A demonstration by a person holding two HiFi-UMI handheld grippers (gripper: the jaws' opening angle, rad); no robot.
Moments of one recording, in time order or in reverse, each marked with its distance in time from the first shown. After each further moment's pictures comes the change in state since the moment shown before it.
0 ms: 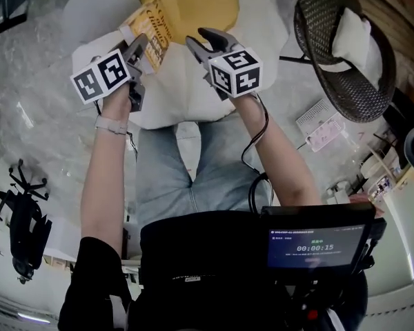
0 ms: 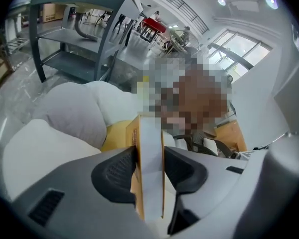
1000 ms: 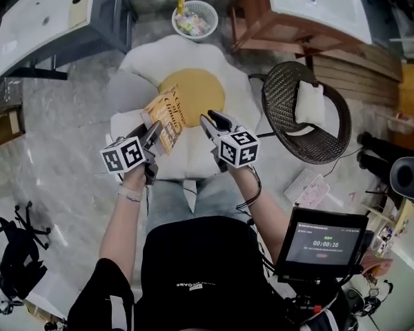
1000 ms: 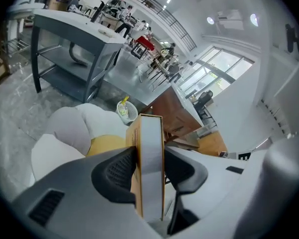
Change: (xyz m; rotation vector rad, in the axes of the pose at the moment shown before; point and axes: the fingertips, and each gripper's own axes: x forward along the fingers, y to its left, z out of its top) left arm -0.180 -0.127 0.034 -0.010 -0.124 -0.164; right arm -0.163 0.088 0.131 0.046 -0.169 -0.020
